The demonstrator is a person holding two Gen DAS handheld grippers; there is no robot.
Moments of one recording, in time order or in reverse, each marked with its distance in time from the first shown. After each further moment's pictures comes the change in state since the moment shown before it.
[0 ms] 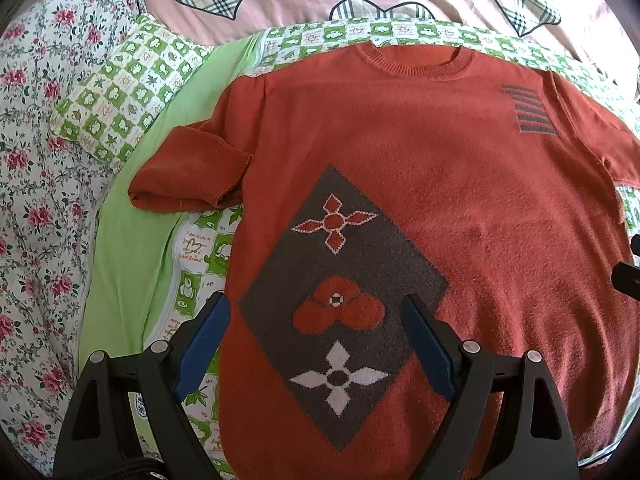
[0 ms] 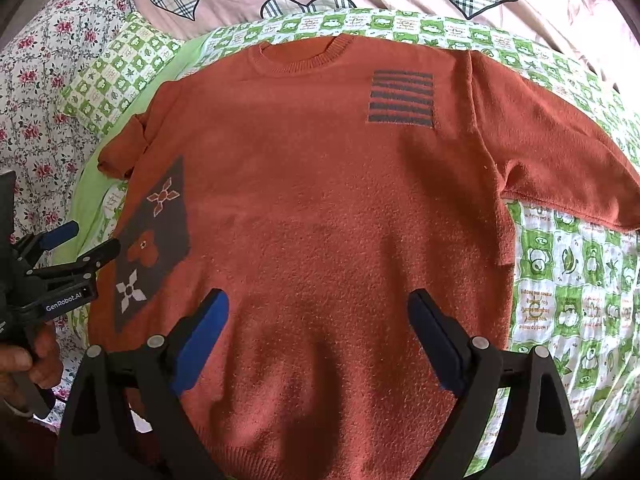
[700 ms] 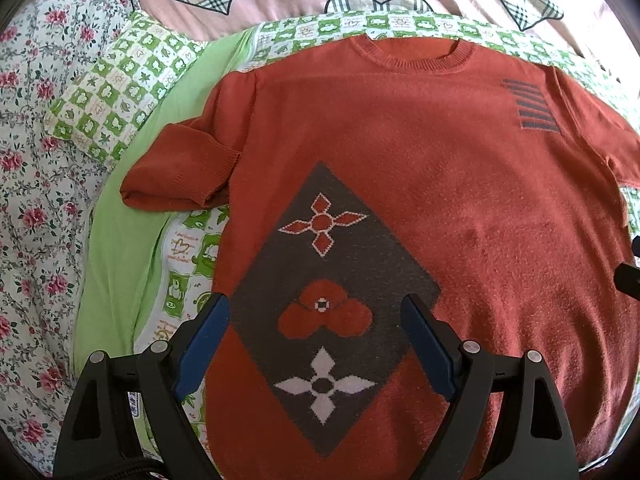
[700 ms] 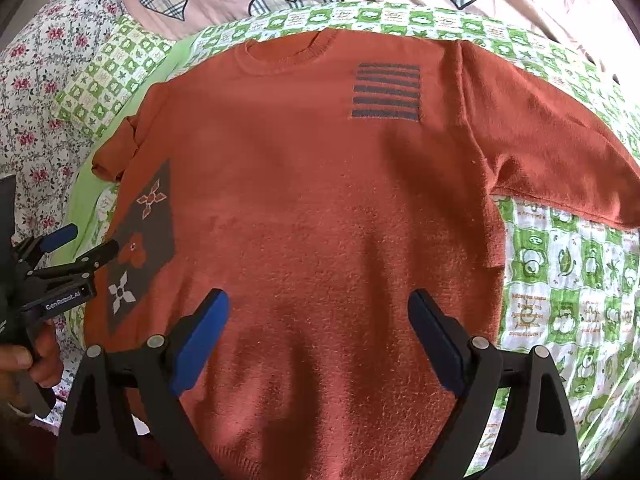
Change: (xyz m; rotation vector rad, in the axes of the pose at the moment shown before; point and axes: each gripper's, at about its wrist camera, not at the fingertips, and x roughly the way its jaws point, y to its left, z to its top) left arm 0.008 -0.008 0.007 -0.002 0.035 -0.023; right arm 0.009 -0.016 0.003 0.014 0.020 0.023
